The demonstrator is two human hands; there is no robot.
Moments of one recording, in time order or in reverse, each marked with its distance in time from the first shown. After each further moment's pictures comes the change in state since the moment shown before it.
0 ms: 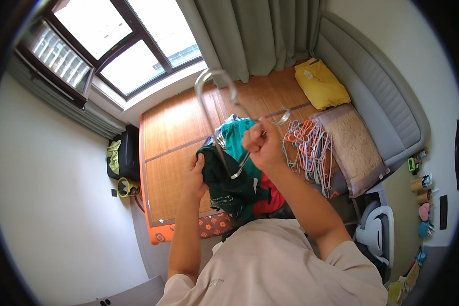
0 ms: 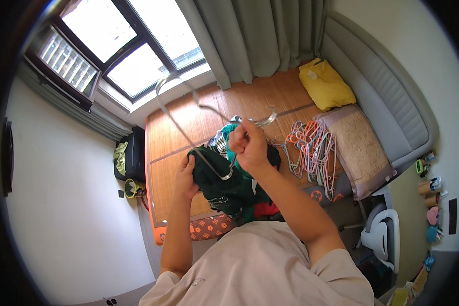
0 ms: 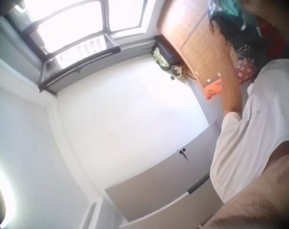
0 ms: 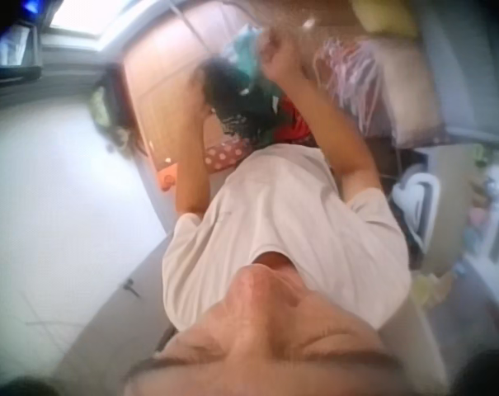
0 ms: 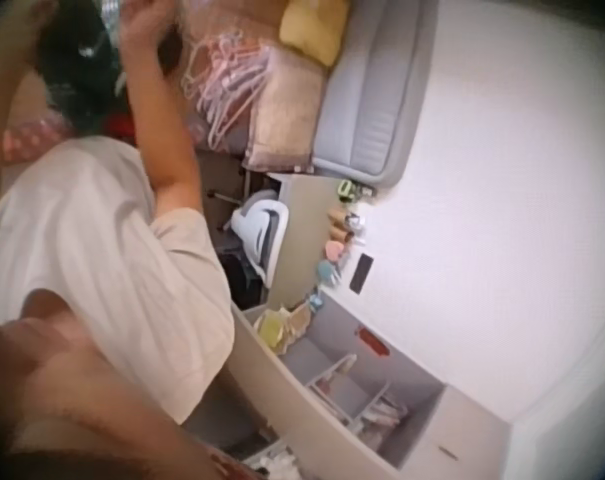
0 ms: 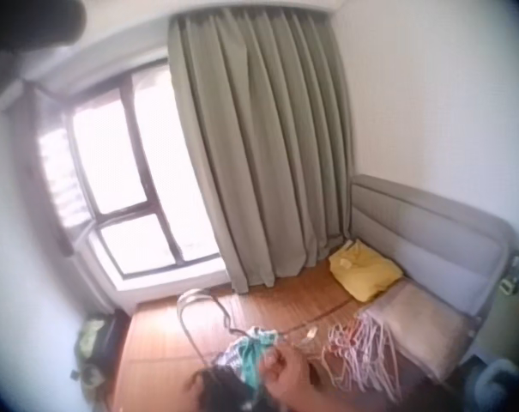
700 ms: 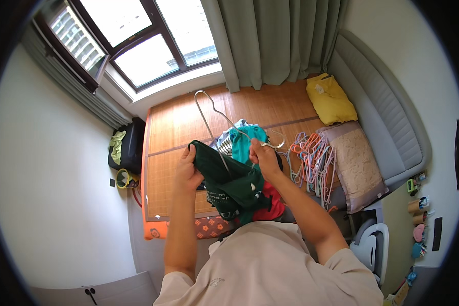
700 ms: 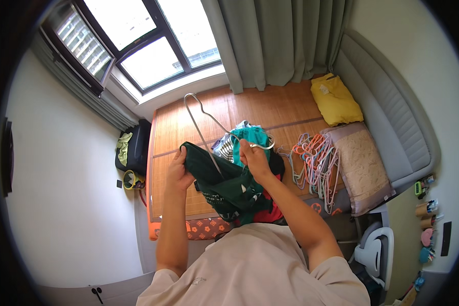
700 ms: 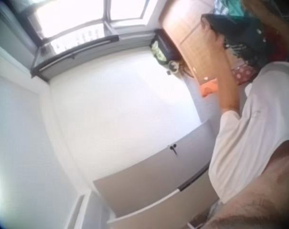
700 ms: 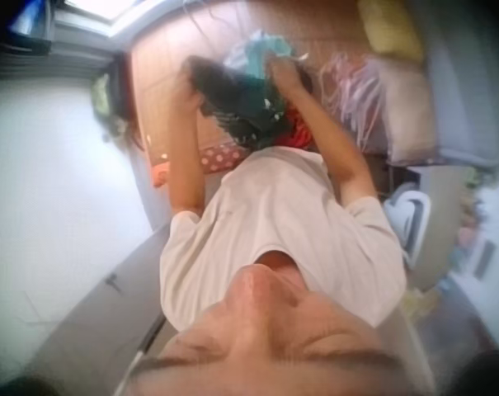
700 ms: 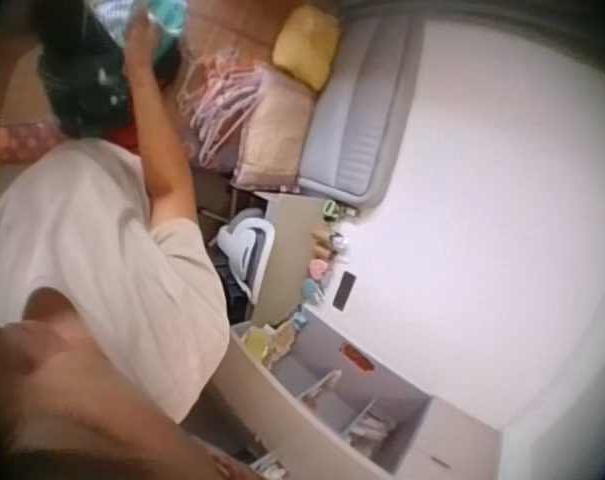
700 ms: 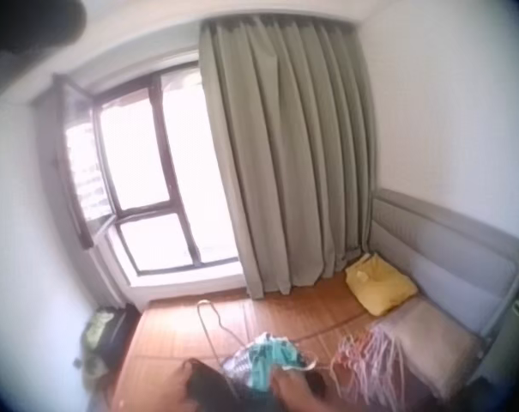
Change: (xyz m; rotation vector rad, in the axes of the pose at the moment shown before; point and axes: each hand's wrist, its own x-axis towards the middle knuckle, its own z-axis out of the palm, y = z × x) left_hand 0.016 0.041 -0.038 -0.310 -0.082 0.032; right_hand -0.004 0.049 -0.052 -0.773 0.100 0.075
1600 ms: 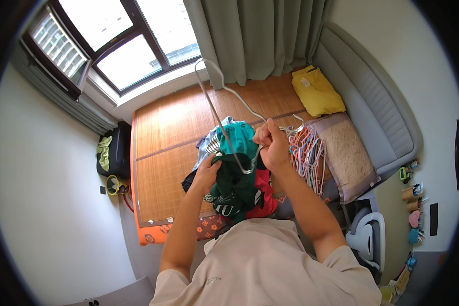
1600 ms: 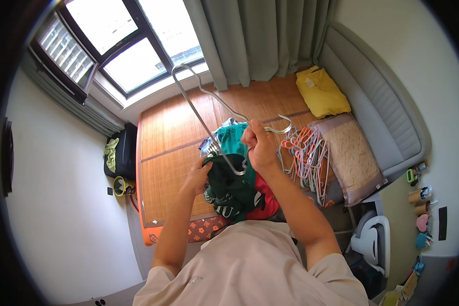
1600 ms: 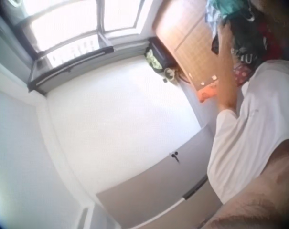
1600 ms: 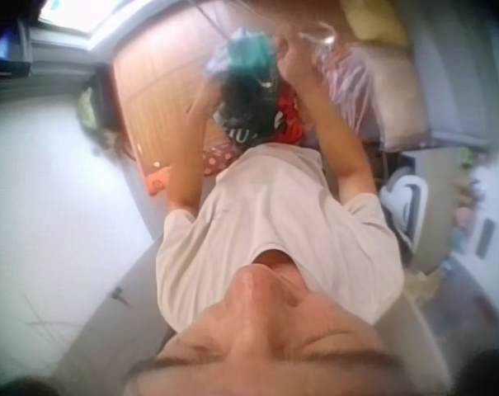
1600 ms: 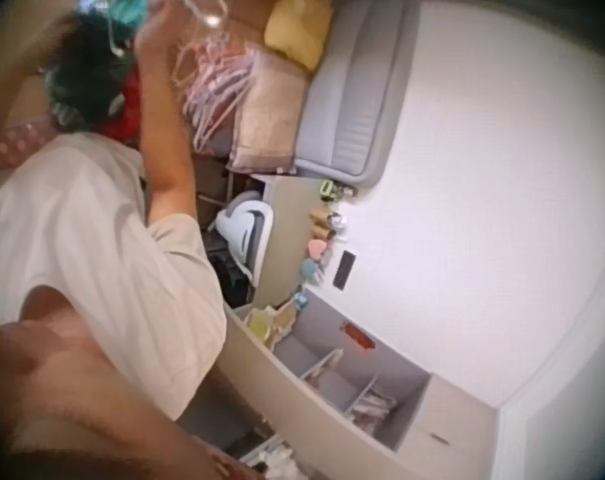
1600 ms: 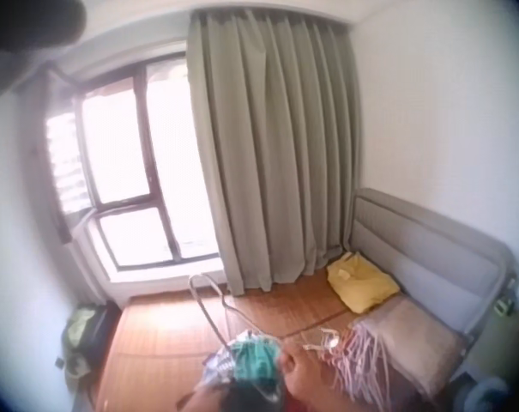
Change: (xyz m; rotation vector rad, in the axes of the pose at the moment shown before) left_hand 0.013 -0.077 0.008 0.739 0.045 -0.256; right_hand 0.011 -0.063 -0.012 0.356 -0.011 -0.280
